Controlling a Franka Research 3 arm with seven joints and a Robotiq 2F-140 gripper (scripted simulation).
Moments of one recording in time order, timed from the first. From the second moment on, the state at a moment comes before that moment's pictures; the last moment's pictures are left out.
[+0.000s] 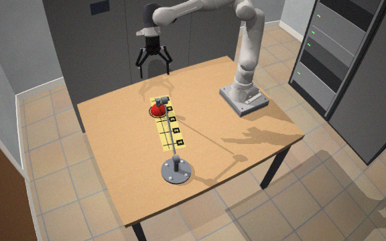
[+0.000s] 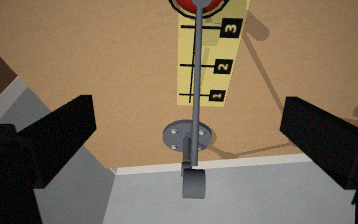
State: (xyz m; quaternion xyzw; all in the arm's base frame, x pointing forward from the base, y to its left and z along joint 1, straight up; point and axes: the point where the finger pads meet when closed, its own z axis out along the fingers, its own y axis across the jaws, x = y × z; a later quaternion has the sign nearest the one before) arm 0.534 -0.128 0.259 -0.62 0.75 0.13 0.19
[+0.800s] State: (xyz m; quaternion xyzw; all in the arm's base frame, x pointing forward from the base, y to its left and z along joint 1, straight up) arm 0.540 -0.130 0.347 -0.62 0.75 0.11 0.20
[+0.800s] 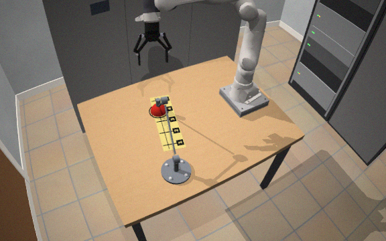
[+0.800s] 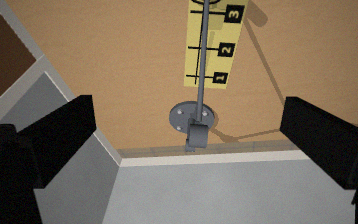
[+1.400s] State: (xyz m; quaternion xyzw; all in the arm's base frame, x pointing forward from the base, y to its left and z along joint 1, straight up) arm 0.542 -0.076 0.353 -0.64 0.74 0.12 0.19
